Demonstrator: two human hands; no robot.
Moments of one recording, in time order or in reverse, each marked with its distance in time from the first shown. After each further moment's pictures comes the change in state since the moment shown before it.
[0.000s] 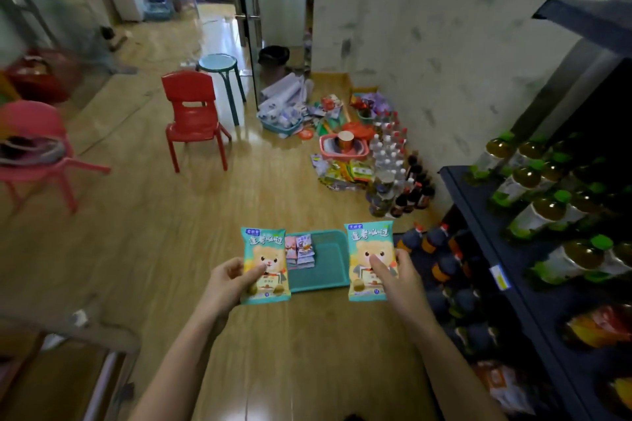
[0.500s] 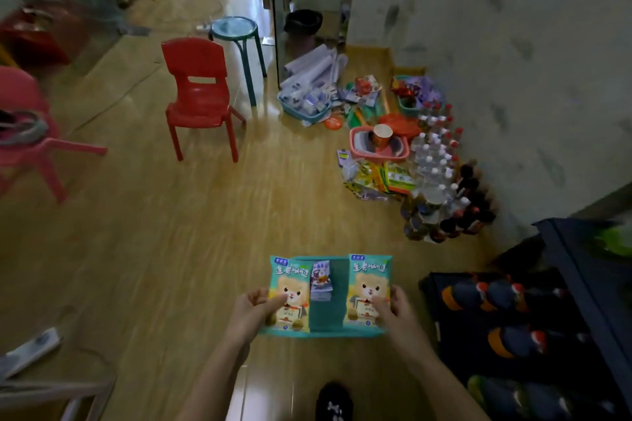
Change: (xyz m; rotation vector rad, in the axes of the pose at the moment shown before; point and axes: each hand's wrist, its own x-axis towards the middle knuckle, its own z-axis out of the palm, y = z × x) left_hand 0.296 -0.024 0.027 -0.035 0.060 -0.225; right_hand 0.304 0.071 0.099 0.015 -0.220 0.243
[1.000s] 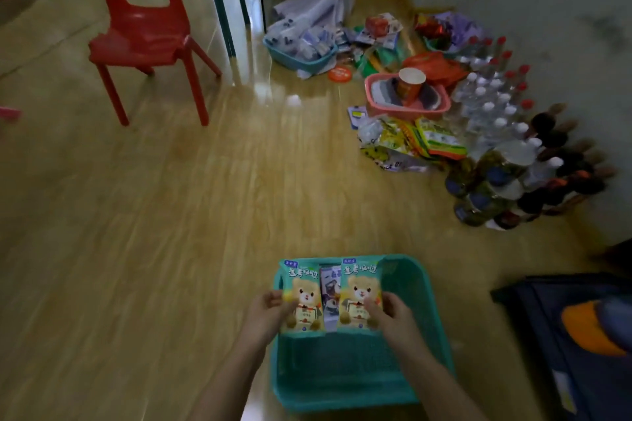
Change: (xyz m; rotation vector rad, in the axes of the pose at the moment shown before) left_hand 0.384 -0.198 0.027 0.076 0.002 -0.054; right_hand 0.353 0.245 0.077 0.004 0.042 0.104
